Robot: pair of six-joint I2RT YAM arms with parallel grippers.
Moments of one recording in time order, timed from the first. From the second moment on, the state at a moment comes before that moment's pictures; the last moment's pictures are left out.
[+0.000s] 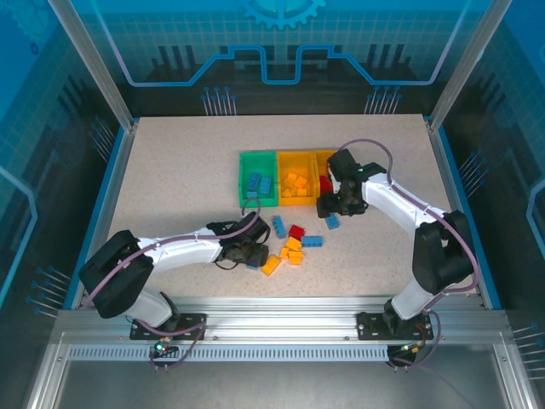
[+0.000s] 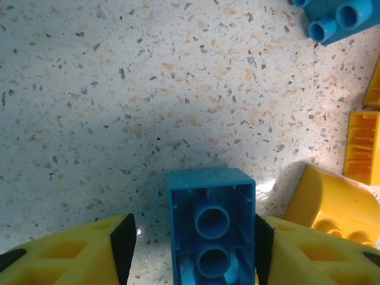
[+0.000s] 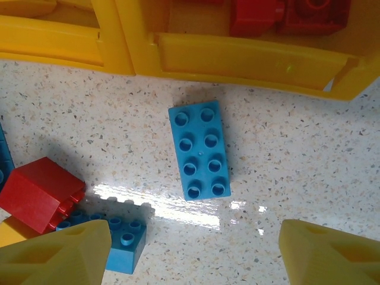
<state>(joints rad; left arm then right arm) -0.80 1.49 0.75 -0.48 -0.09 -0.61 0.40 1.62 1.21 -0.90 0.00 0.29</state>
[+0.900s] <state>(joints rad) -0.66 1.49 0.99 -0.53 -0.08 -0.60 0.52 1.48 1.07 -0.87 0.03 0.36</state>
